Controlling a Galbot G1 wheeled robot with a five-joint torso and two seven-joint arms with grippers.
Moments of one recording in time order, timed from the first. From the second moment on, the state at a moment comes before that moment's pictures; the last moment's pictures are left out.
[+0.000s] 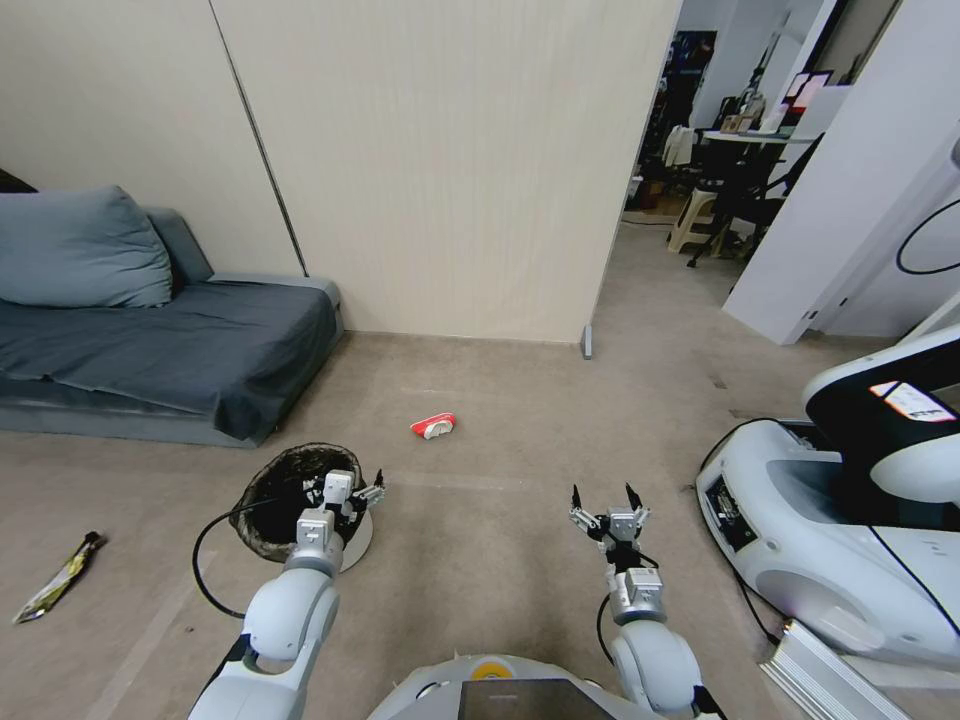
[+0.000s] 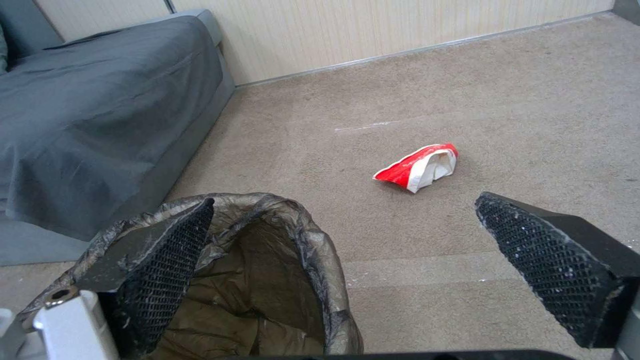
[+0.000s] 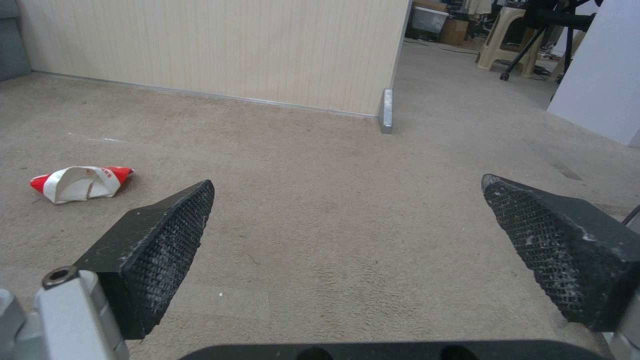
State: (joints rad) left arm 1.53 -1.26 -0.54 -2.14 -0.11 0.41 -0.15; right arm -1.68 1.50 0.49 2.01 -0.09 0.05 0.14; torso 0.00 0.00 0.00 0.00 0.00
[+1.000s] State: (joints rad) left arm 1.52 -1.25 -0.55 -2.15 -0.14 0.48 -0.17; right arm -1.67 1.50 0.50 2.00 -0.10 0.06 0.13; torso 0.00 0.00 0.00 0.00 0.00
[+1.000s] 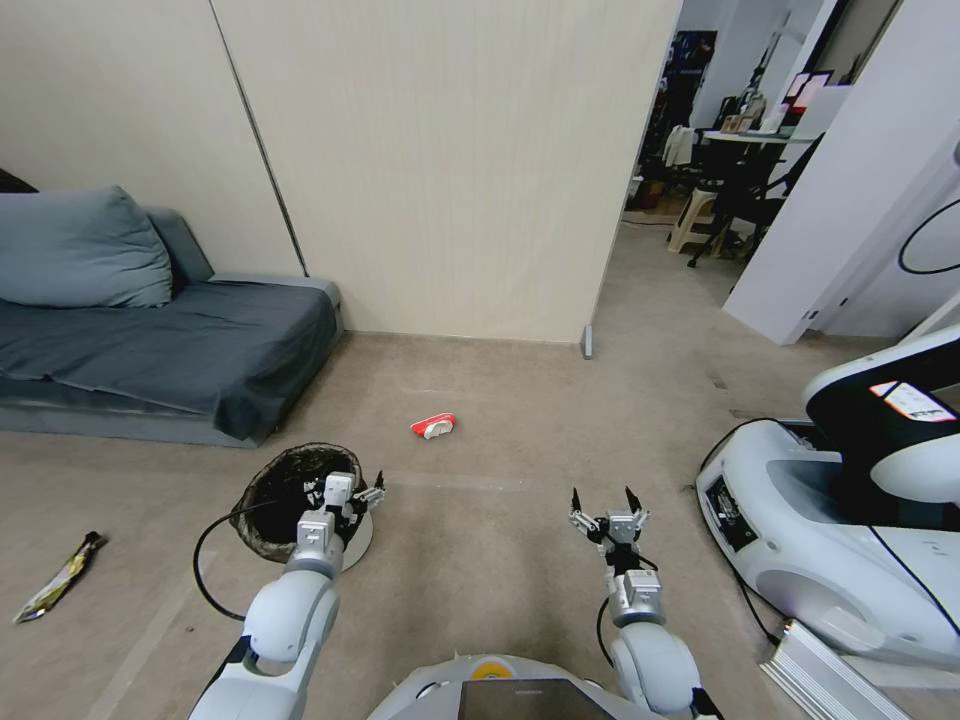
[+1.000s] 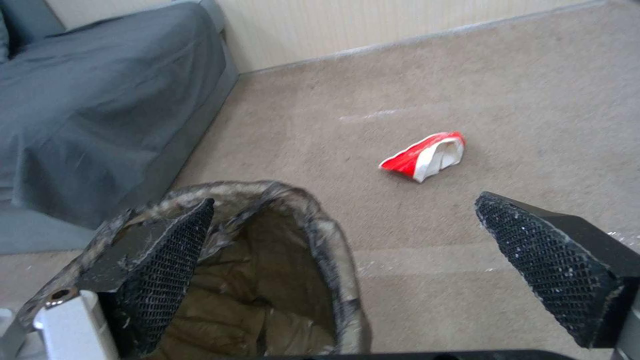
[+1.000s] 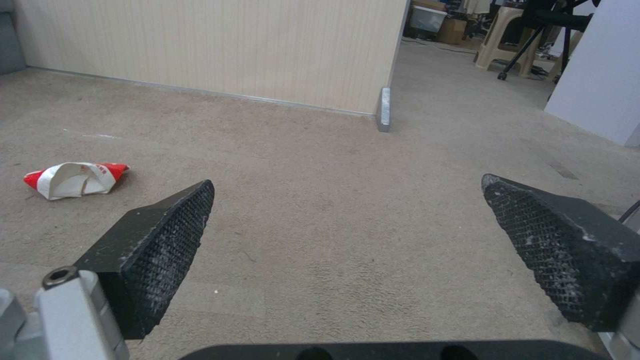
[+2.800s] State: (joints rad) left arm 1.45 -1.02 -1.02 -1.96 -0.55 0.74 -0.26; right arm -1.67 1.51 0.49 1.96 -0.13 0.08 0.14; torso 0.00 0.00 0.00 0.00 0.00
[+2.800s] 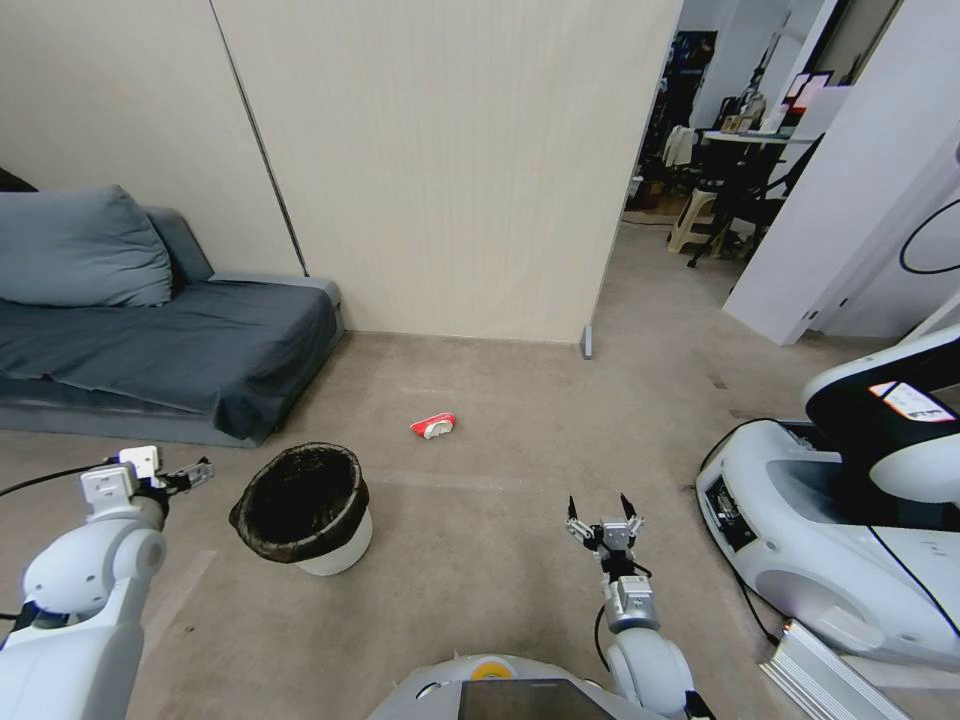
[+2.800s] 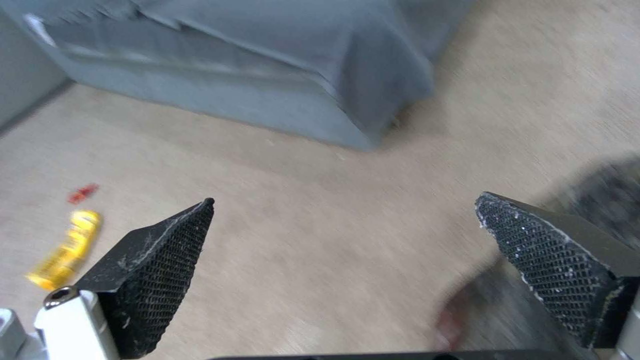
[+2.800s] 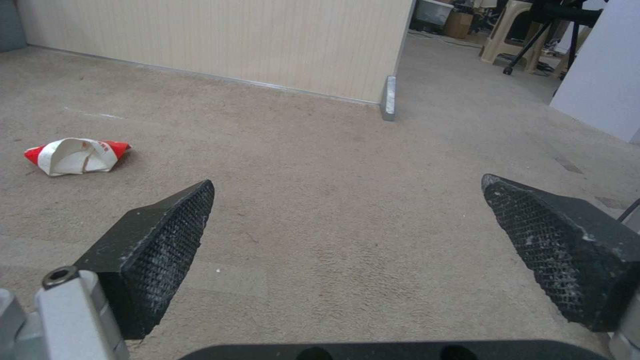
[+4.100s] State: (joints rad) left arm 1.43 -1.05 -0.84 -1.91 -0.50 0.74 -0.21; right arm -1.68 1.50 0.49 1.96 -0.13 0.08 0.14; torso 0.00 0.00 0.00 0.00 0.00
